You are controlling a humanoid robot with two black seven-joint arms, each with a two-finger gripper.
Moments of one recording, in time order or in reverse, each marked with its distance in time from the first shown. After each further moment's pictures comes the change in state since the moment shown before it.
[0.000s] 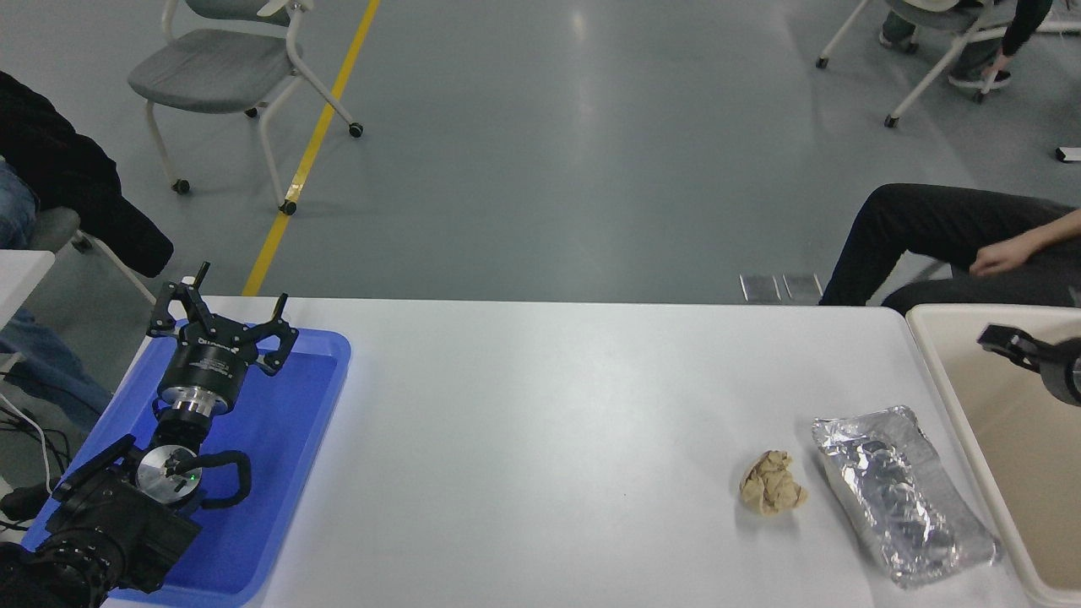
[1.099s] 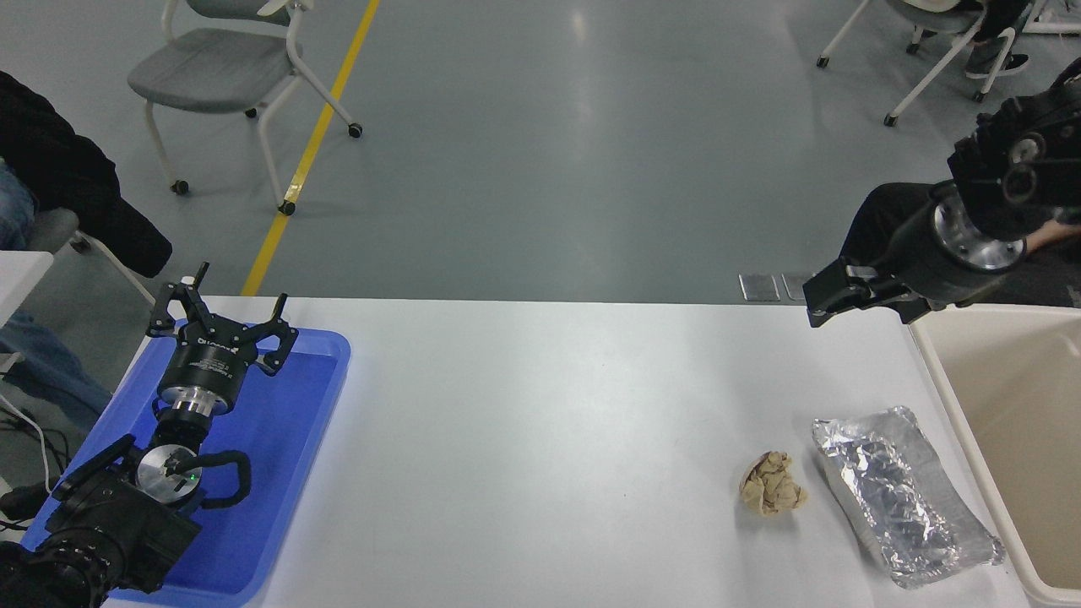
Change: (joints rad) left arm 0.002 0.001 0.000 0.001 0.000 0.000 -0.001; right arm 1.004 0.376 -0.666 0.616 0.190 0.467 -0.027
